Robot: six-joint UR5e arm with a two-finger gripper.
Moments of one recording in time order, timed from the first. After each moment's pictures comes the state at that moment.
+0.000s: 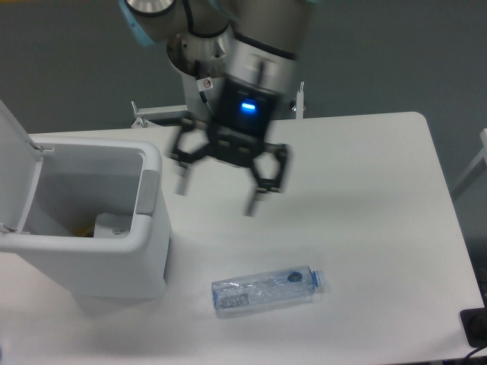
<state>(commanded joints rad) 2.59 -1.78 -1.46 -1.01 1.04 0.48</state>
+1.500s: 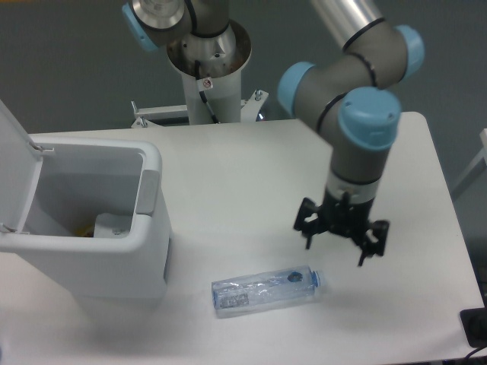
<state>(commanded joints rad) 2.47 -2.04 -1.45 -0.95 1.41 1.02</state>
